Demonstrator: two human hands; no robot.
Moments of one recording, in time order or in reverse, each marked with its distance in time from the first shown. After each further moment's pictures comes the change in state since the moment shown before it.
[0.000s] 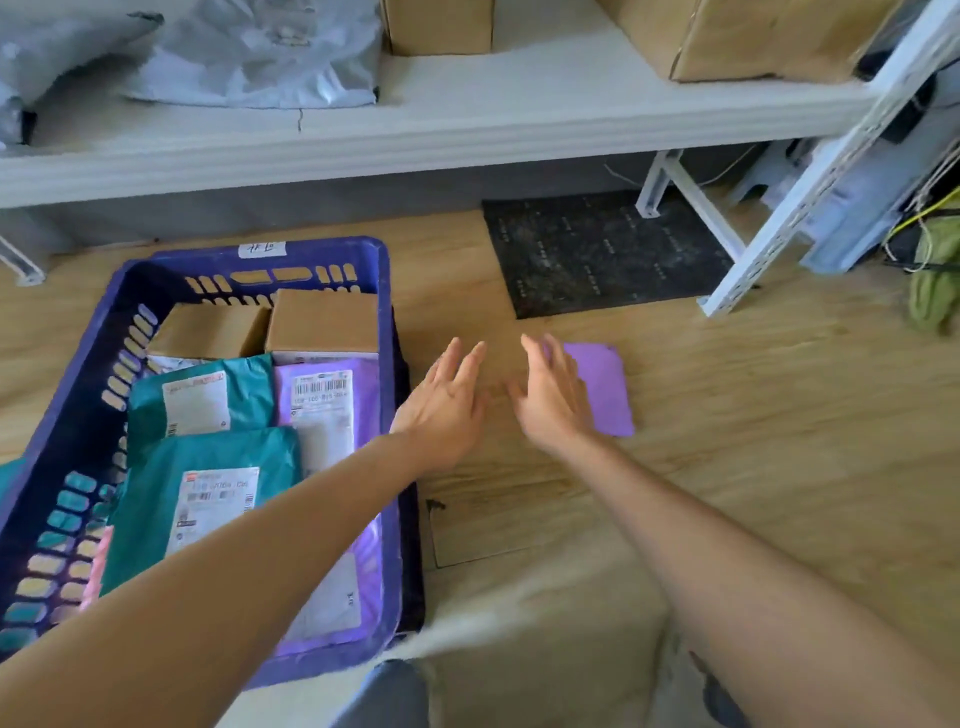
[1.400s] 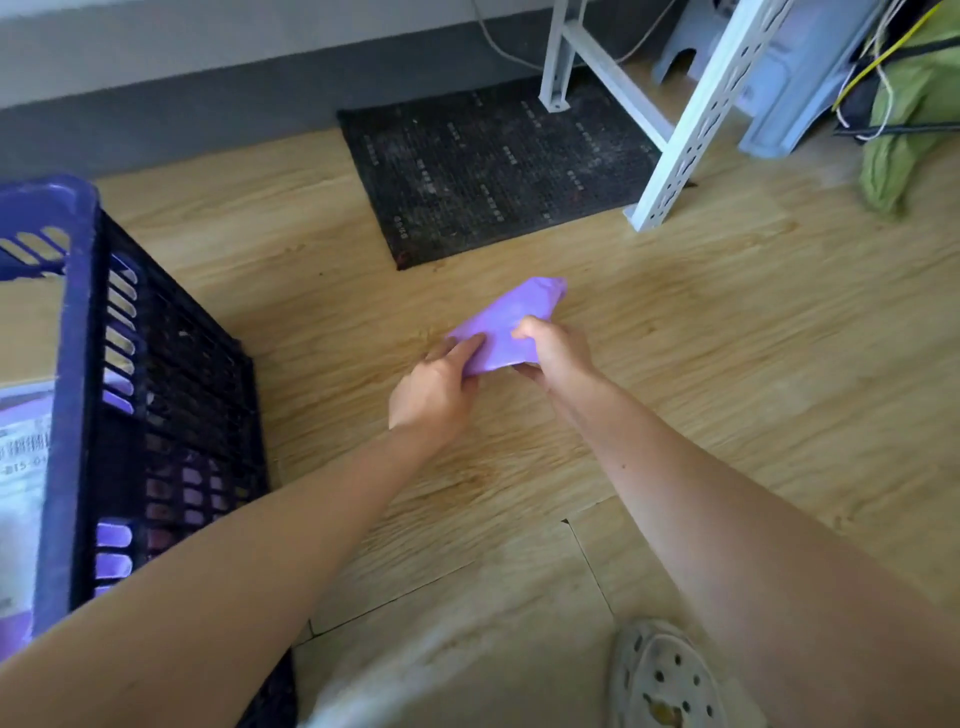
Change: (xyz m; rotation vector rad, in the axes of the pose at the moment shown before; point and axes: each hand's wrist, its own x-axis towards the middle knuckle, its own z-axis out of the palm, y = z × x) left_hand 0.144 0.052 0.169 -0.006 -0.045 -0.053; right_hand 0.099 0.182 0.023 1.116 0.078 0.684
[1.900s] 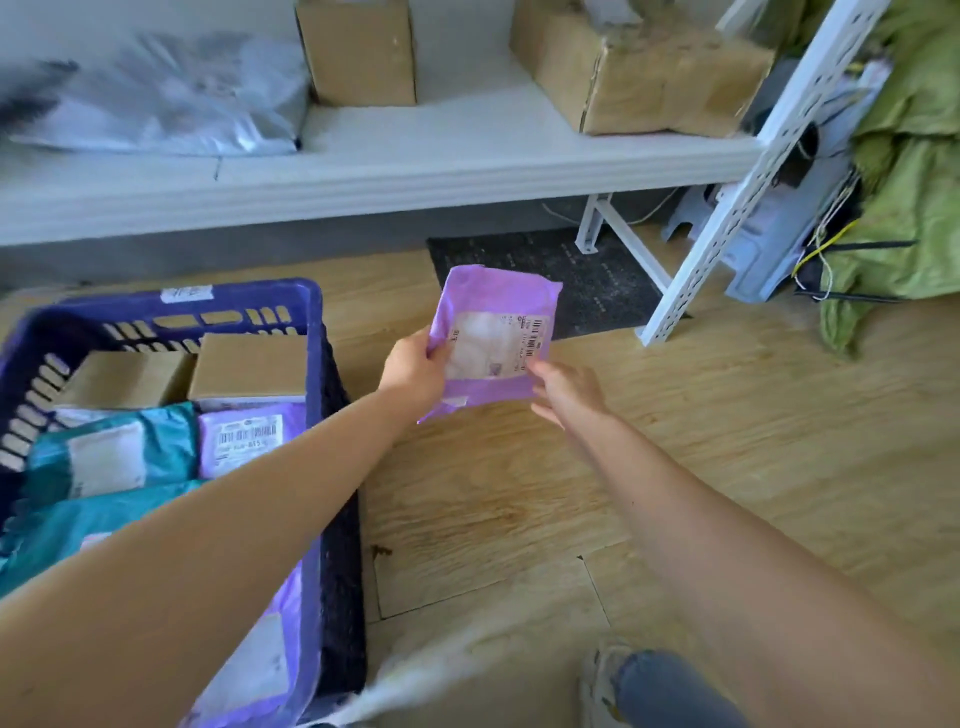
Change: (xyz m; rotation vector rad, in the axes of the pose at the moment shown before) left_hand -0.084 0.003 -0.188 -0.621 0.219 -0.156; right_hand -0.156 -0.086 0.036 -0.142 -0.040 -0.145
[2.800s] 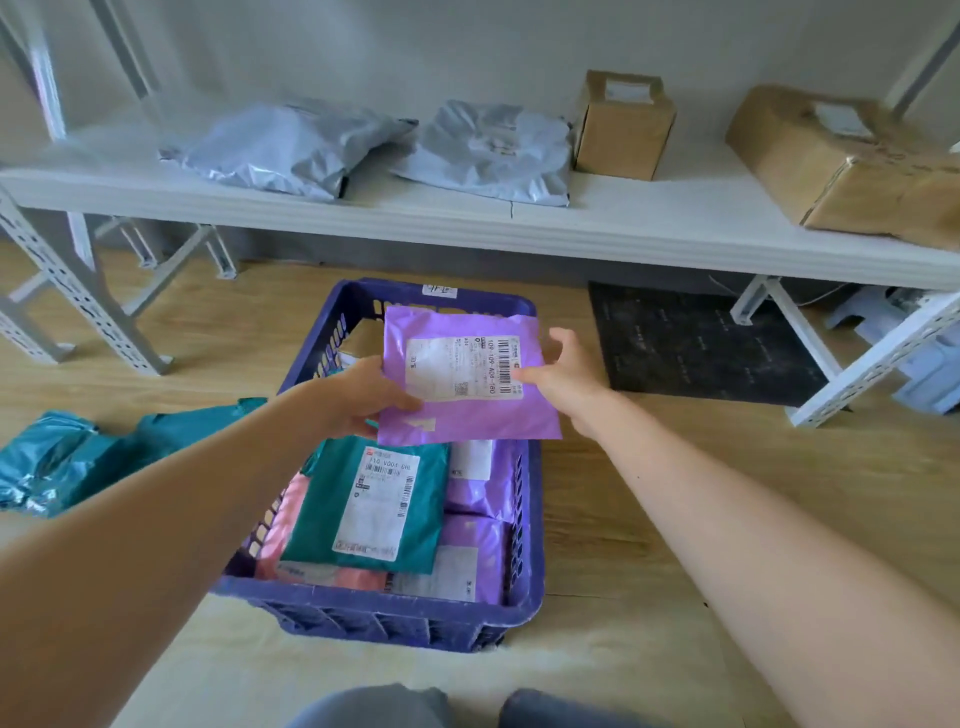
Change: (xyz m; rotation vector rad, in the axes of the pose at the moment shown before) left_hand -0.112 -0.102 -0.268 -0.246 -0.073 -0.465; right_hand -0.146 -0.043 0.187 -0.432 -0.382 -0.328
